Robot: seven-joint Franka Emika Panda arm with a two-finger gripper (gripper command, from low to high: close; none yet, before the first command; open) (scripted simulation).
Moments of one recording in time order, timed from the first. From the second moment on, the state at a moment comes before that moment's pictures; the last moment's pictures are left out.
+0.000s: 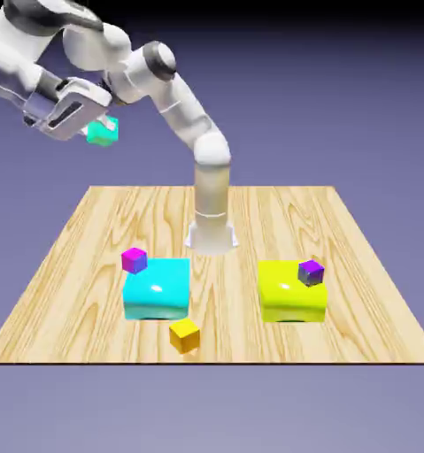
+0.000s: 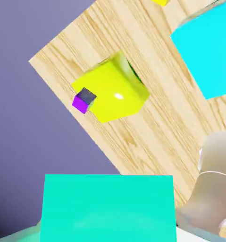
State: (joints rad) arm 1.74 -0.69 -1.98 -1.19 0.16 0.87 1.22
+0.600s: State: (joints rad) arm 2.40 -1.31 -2.27 -0.92 -0.21 0.85 1.40
